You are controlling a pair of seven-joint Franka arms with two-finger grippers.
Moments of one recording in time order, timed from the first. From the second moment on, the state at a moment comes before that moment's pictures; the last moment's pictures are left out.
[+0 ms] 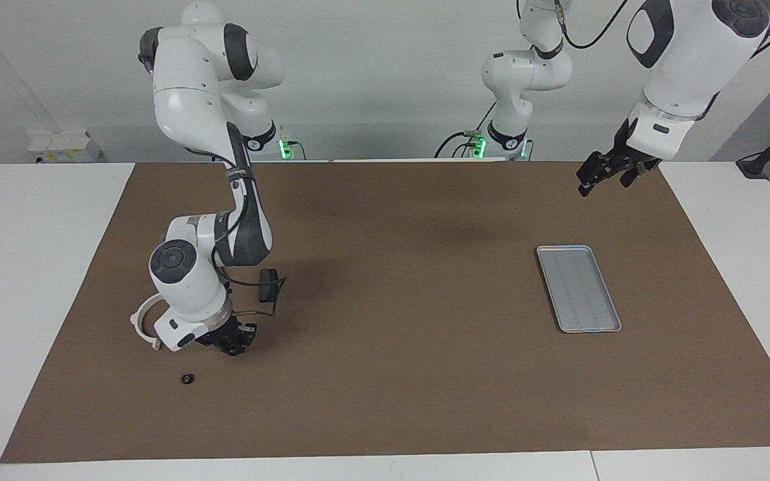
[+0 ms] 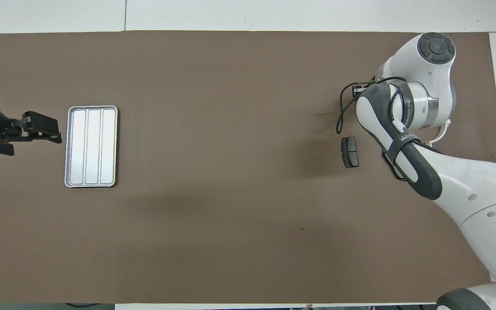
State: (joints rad) left arm -0.06 -0.02 -0.03 -1.66 -0.02 1.58 -0.26; right arm 0.07 0.65 -0.01 -1.51 -0.02 2.18 0.11
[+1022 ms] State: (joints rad) left arm -0.06 -0.02 -0.03 -1.66 -0.02 1.58 -0.26; right arm 0.18 0.50 0.10 -1.28 -0.01 1.69 0.54
